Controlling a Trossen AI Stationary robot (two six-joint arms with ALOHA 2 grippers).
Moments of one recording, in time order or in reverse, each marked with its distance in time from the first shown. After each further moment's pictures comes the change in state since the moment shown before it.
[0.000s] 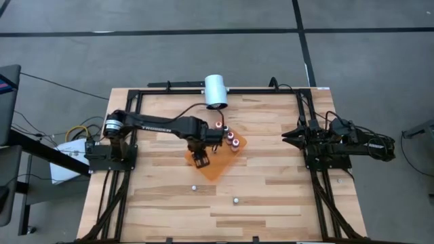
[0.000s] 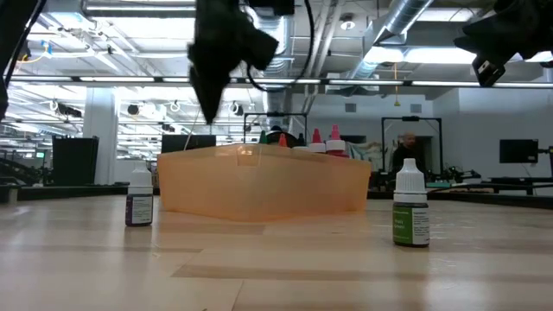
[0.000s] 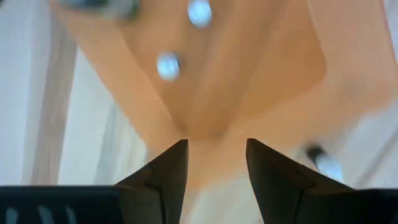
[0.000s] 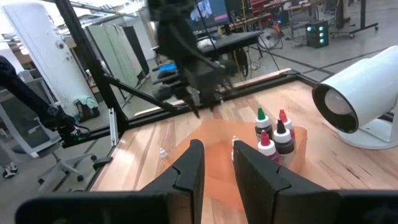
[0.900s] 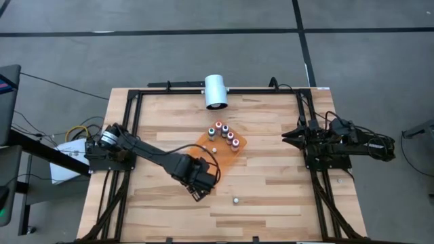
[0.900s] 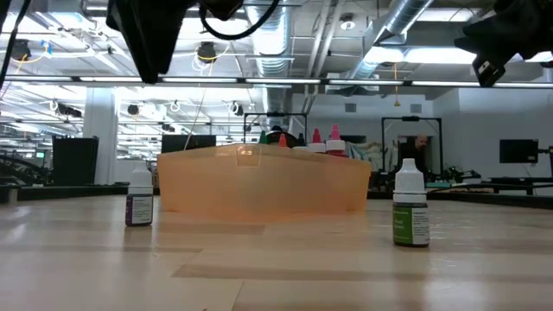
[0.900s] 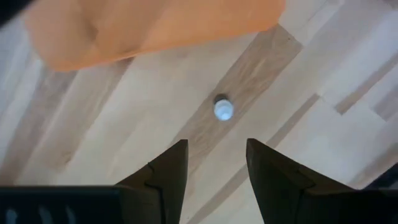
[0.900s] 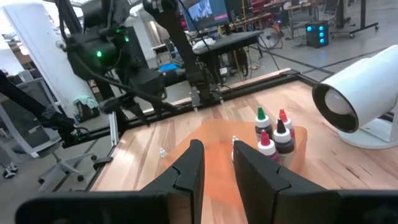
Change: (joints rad) left arm -0.369 0.016 0.073 -0.078 -0.034 -0.687; right arm 0.000 0.000 0.000 -0.005 0.000 0.000
